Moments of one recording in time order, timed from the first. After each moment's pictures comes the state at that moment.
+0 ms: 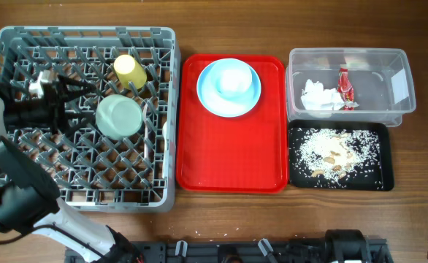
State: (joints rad) left arm 0.61 1.96 1.55 -1.52 1.06 0.22; right arm 0.00 0.17 1.29 -1.61 0.27 2.06
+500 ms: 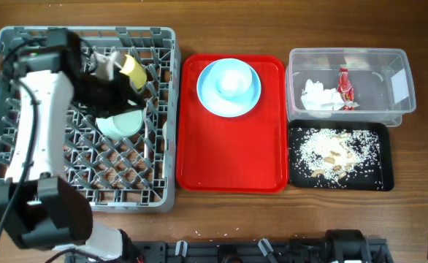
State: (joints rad) left arm 0.11 1.72 1.54 -1.34 0.59 -0.04; right arm 0.00 0.17 1.29 -1.61 0.27 2.06
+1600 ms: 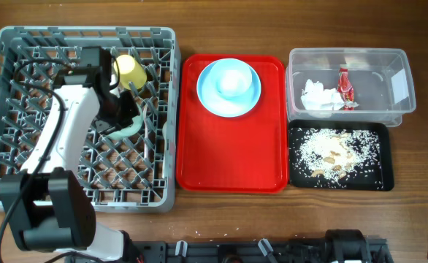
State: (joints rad) left arm 0.04 1.69 1.28 -1.08 0.12 -0.40; right arm 0.00 0.17 1.29 -1.61 0.27 2.06
